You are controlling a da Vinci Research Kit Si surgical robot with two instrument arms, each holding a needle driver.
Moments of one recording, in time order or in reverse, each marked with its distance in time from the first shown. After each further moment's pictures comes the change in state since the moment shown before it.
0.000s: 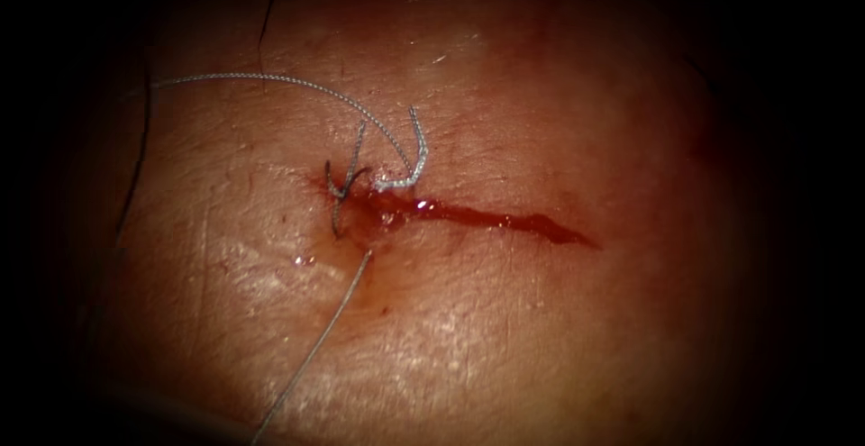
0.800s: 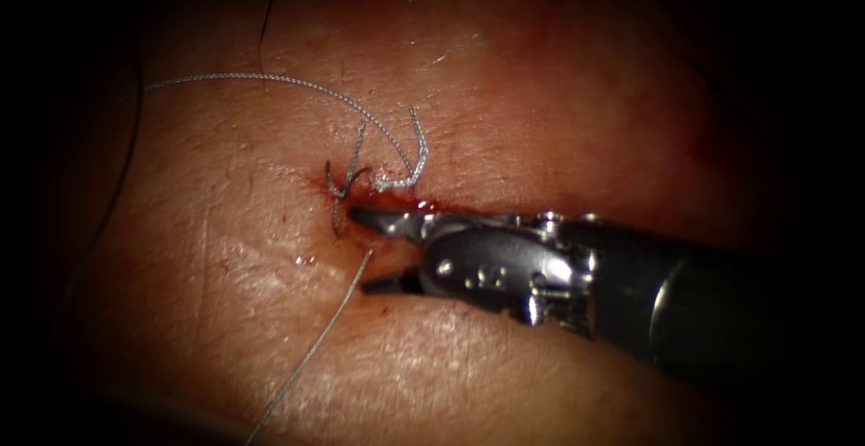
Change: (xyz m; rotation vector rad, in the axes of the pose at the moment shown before) right arm -0.013 0.012 0.017 -0.091 -0.044 -0.315; left arm -0.001 0.001 0.001 0.023 0.021 0.007
